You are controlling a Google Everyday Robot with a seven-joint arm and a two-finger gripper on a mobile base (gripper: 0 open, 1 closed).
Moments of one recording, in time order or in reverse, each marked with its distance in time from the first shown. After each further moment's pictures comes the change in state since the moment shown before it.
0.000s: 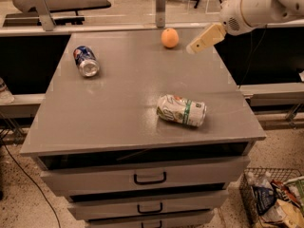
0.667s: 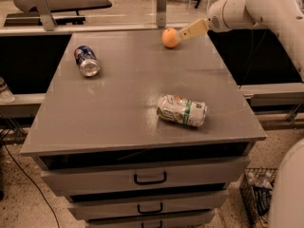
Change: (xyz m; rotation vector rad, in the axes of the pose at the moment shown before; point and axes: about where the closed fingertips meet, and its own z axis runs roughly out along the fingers) arm -0.007 -0.064 0.086 0.097 -0.139 0.154
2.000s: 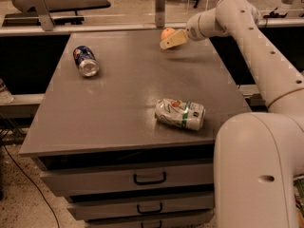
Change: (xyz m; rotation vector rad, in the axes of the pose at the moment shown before) arm 0.032 0.016 0.107 -0.099 0.056 0.070
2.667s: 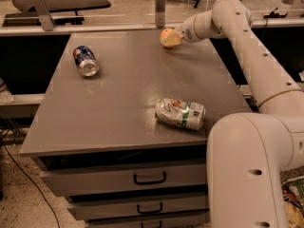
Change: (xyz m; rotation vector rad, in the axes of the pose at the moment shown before) arm 0.001 0.017 0.018 -0.074 -0.011 -0.008
